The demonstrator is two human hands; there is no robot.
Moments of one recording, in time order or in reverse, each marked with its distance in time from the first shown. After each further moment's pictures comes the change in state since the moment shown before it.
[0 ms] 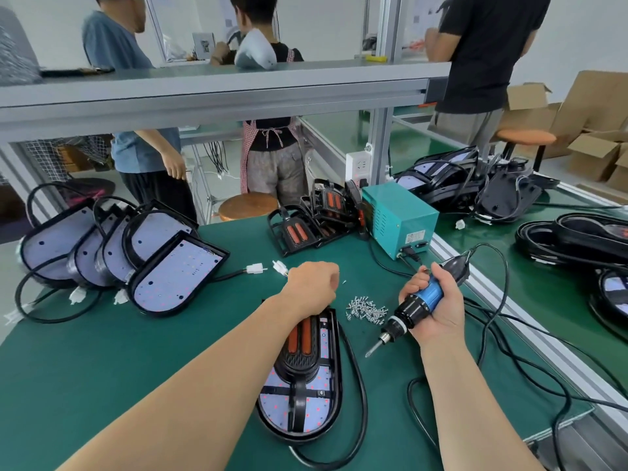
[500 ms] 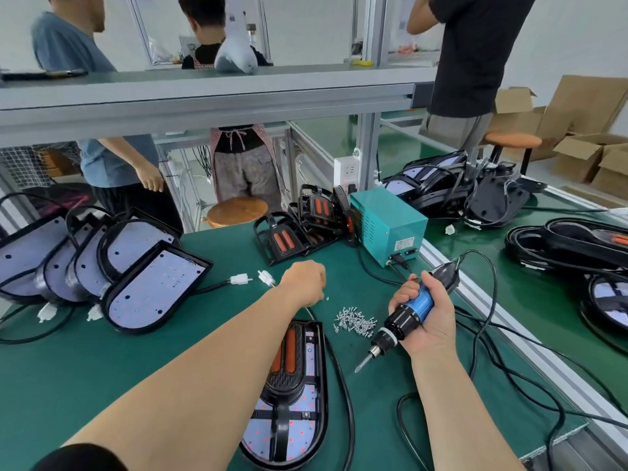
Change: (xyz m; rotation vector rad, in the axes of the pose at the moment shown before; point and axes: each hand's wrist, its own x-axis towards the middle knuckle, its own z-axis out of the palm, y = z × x) left_hand 0.045 -0.001 0.003 -0.041 -0.073 -0.146; right_hand 0.007 -0.002 -0.002 0.038 0.006 0.008
